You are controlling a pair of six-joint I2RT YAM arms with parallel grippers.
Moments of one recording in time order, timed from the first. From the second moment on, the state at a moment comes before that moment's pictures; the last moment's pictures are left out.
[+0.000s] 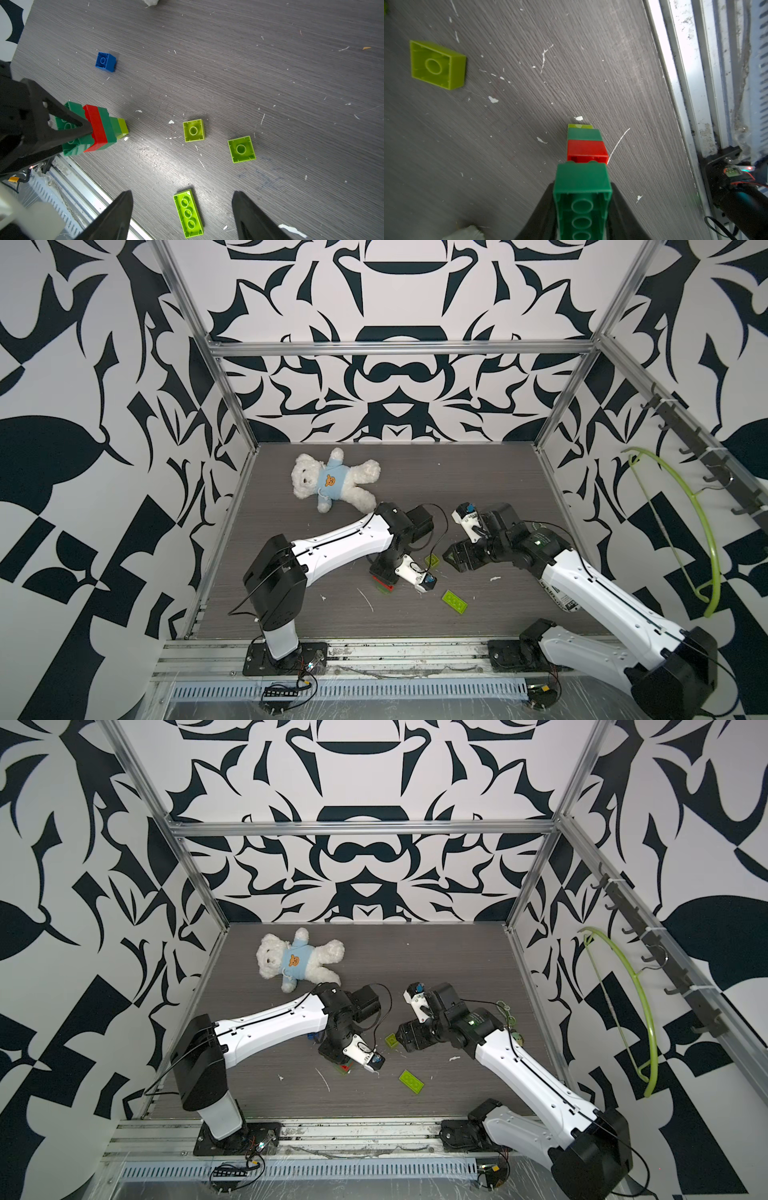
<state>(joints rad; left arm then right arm) -1.01 1.75 1.43 -1.27 0.05 1.16 0.53 1.05 0.86 -0.78 -0.26 0.20</state>
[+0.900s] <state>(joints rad) -1.01 1.75 1.41 -1.26 0.06 1.20 0.53 1.05 0.86 -0.78 -0.26 0.20</state>
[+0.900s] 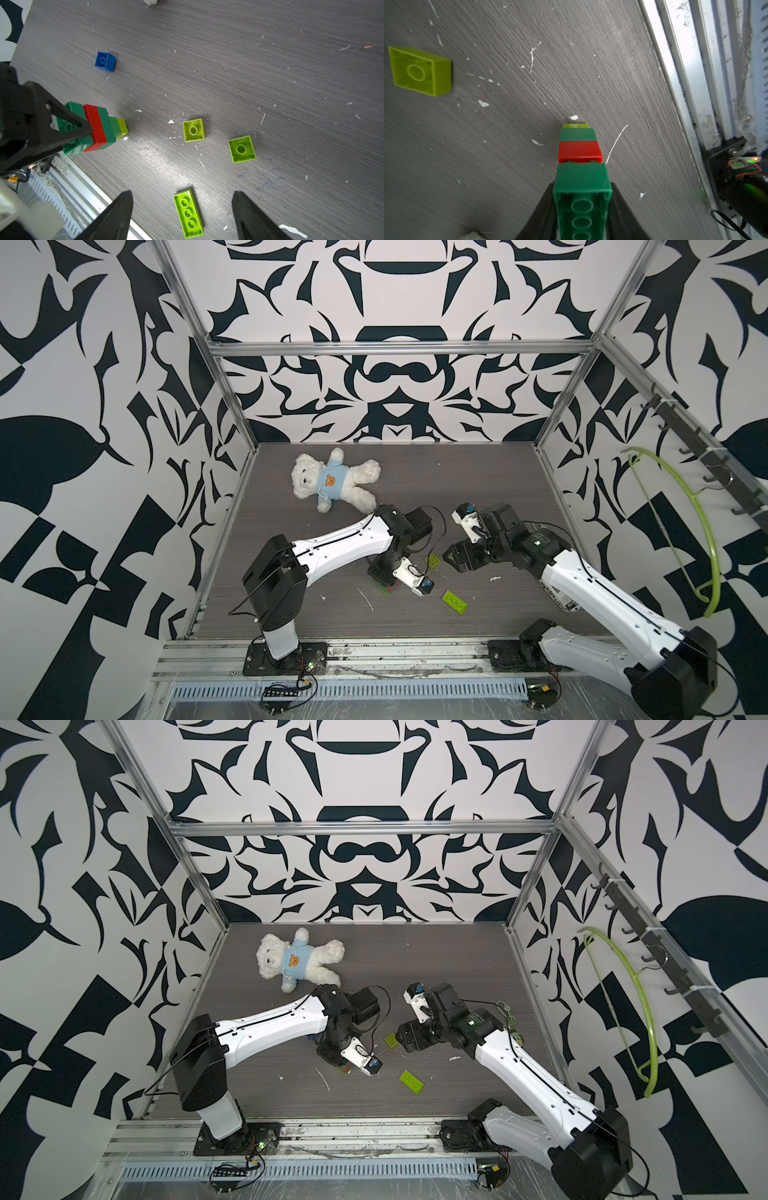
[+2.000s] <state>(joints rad) -1.02 1.74 1.40 -1.25 0.04 1.20 0.53 1.05 0.85 -0.78 -0.26 0.20</state>
